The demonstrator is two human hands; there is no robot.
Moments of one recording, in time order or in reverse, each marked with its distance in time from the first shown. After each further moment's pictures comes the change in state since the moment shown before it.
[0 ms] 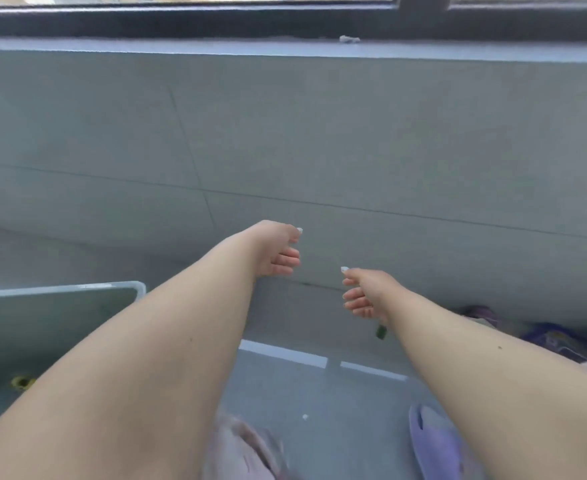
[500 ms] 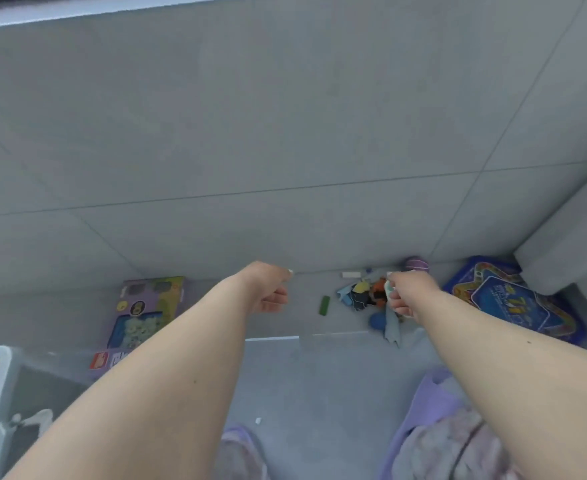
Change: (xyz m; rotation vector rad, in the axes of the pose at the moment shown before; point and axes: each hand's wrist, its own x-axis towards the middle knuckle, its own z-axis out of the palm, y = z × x) left_hand 0.073 -0.039 0.150 0.245 -0.115 -0.157; right_hand 0.057 0.103 -0.175 0.169 0.426 0.254
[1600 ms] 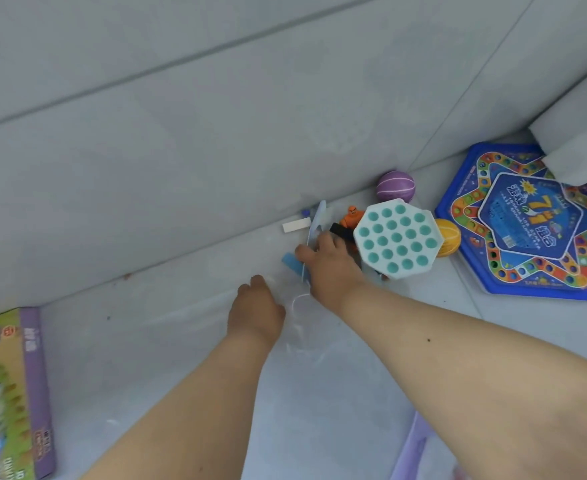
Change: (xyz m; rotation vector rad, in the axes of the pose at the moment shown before) left_hand 0.214 -0.091 0.144 0.877 0.001 0.183; right_hand 0.188 0.075 0.093 -1.156 0.006 -0.568
